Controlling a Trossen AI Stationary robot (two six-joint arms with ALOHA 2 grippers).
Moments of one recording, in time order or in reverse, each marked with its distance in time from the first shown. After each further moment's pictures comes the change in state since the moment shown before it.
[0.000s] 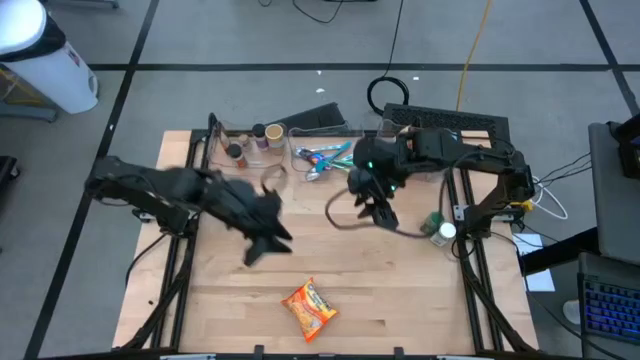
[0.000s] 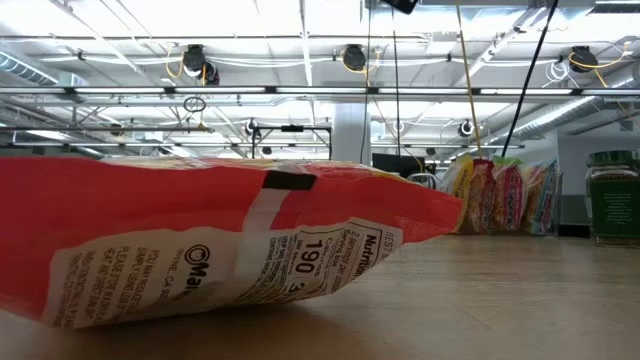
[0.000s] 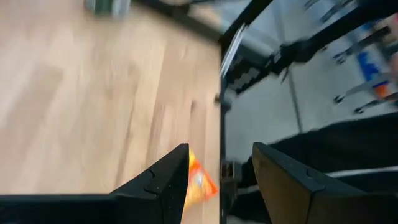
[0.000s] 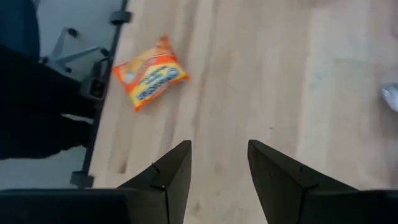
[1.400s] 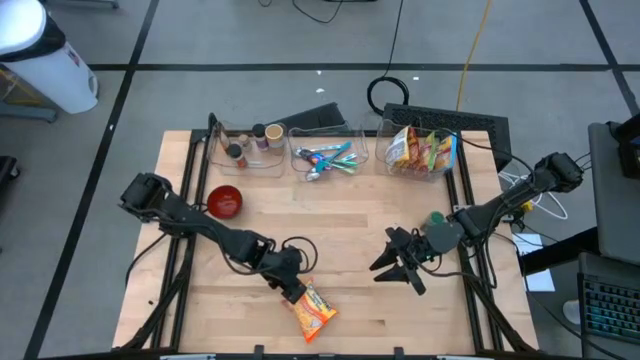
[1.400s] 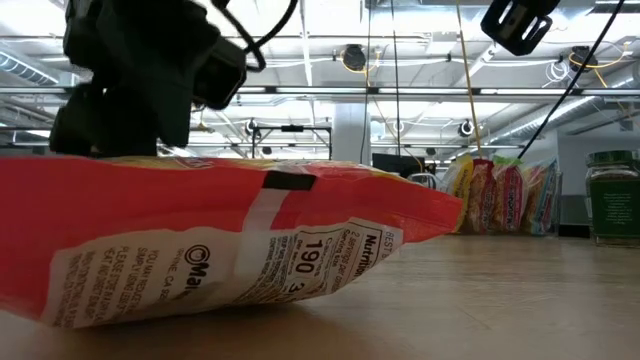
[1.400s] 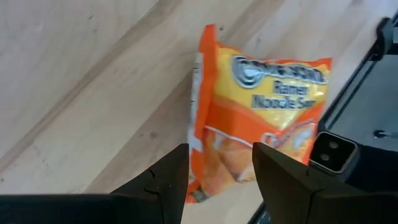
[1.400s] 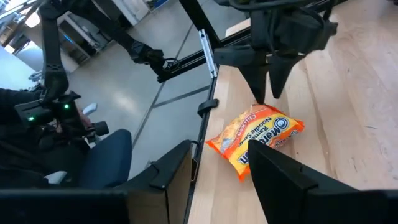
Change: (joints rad) left arm -0.162 0.384 -0.433 0.401 0.013 -0.685; right arm 0.542 -0.537 -1.236 1.461 0.375 0.708
